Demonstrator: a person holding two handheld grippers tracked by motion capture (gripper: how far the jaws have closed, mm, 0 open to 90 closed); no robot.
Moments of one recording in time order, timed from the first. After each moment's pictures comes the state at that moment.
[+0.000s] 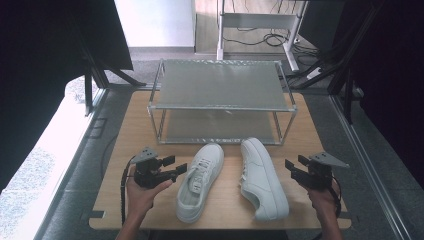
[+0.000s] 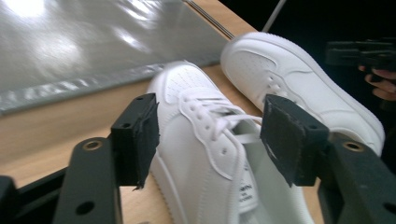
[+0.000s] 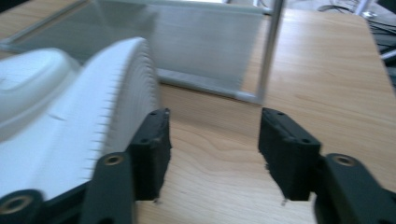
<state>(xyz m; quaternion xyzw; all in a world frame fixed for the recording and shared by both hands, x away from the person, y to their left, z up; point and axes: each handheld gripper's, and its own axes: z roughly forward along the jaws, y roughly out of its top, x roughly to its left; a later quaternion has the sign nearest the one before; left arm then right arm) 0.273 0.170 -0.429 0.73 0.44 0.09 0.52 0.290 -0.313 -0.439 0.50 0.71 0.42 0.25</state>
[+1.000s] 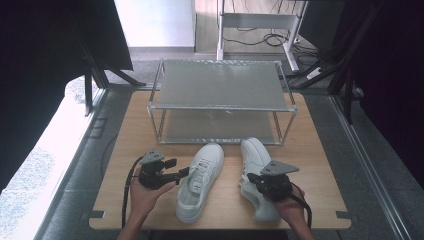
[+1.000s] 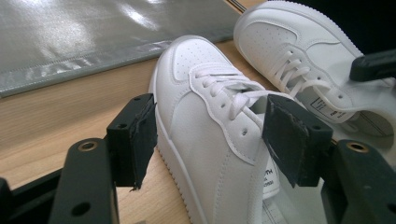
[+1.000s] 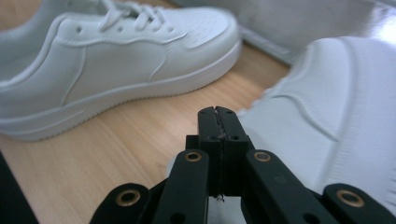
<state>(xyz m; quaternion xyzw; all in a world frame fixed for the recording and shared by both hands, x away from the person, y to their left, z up) 0.278 0.159 -0.443 0.76 0.44 0.08 0.48 0.265 -0.206 -0.434 0.35 0.83 0.40 0.17</state>
